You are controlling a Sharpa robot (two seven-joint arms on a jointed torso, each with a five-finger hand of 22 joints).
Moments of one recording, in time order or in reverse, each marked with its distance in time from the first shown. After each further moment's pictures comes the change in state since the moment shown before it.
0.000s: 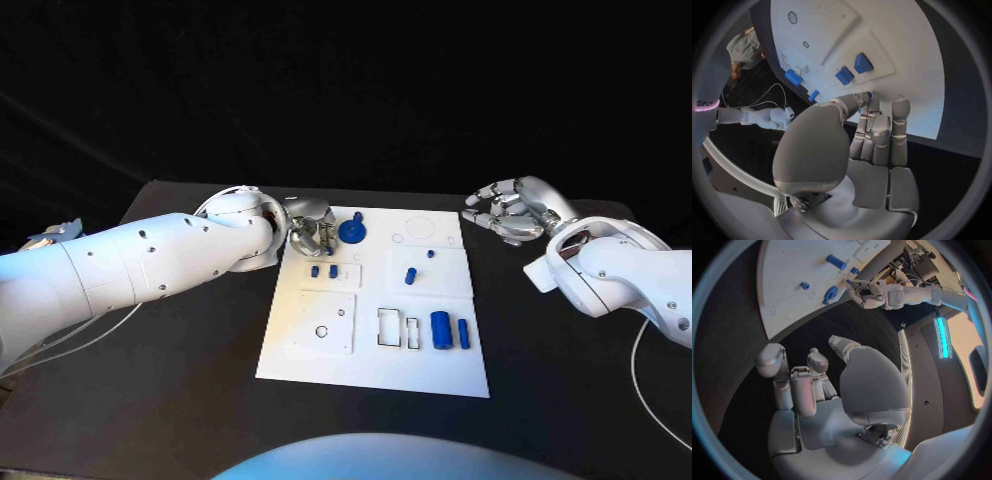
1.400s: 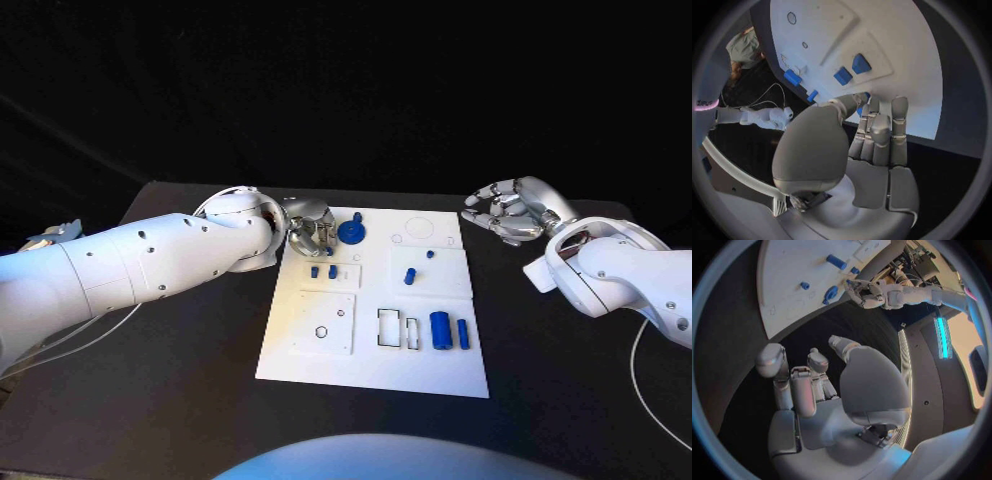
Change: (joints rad) left arm 0.000 0.001 0.000 -0.006 0.002 0.003 -0.005; left_hand -0.024 -0.016 -0.023 -0.001 0.000 -0.074 0.016 -0.069 -0.021 -0.013 0.013 -0.028 0.009 -0.014 0.000 0.000 -0.020 0.000 -0.041 0.005 -0.035 -0.057; right arm 0.000 0.000 0.000 0.000 0.000 -0.002 0.000; right_hand 0.000 0.000 0.000 0.000 0.000 0.000 0.000 0.000 -0.001 0.000 0.000 0.000 0.000 0.000 0.000 0.000 0.001 0.000 0.000 0.000 0.000 0.000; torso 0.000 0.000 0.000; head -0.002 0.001
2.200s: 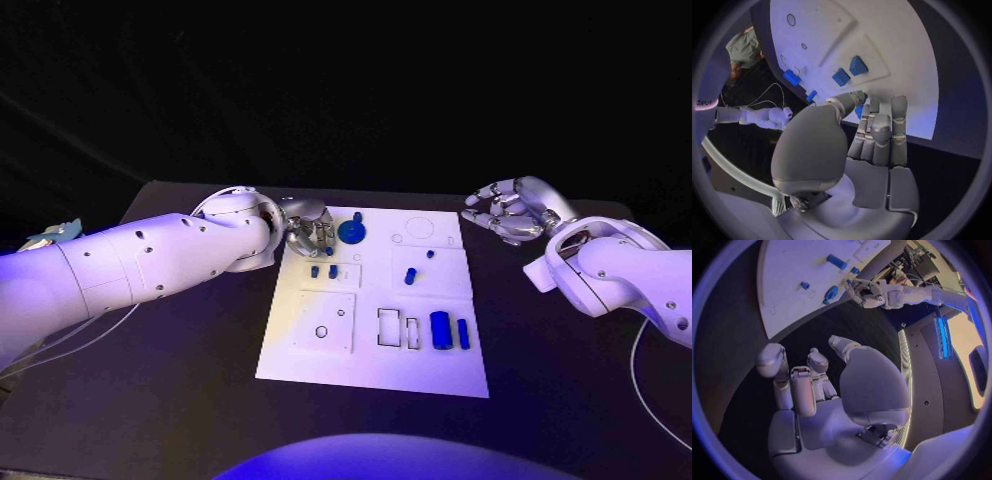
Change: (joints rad) left arm 0.000 -0.006 0.000 0.001 0.003 0.001 -0.005; left_hand -0.030 -0.030 -0.023 0.023 0.000 0.000 0.000 -0.009 0.000 -0.014 0.003 -0.009 0.006 -0.014 0.007 -0.005 -0.008 0.000 -0.014 0.007 -0.024 -0.030; right arm 0.000 0.000 0.000 -0.001 0.000 -0.001 0.000; right_hand 0.000 0.000 0.000 0.000 0.000 0.000 0.000 0.000 0.000 0.000 0.000 0.000 0.000 0.000 0.000 0.000 0.000 0.000 0.000 0.000 0.000 0.000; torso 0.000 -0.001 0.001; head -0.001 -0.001
